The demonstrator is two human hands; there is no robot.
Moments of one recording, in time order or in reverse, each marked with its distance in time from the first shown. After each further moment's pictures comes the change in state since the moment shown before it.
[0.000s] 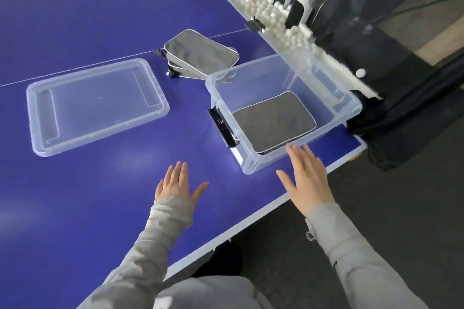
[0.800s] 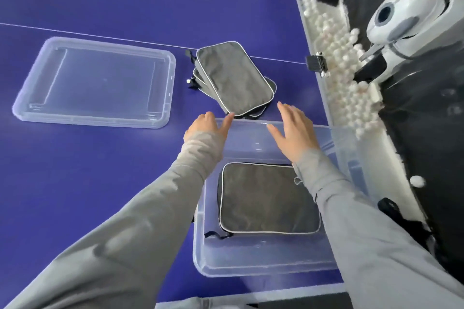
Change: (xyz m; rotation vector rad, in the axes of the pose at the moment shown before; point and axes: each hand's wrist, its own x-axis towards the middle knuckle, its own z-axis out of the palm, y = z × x) left_hand 0.248 0.158 -0.080 -0.390 0.157 -0.504; right_hand 0.361 -0.010 -0.045 -0.042 -0.019 -0.519
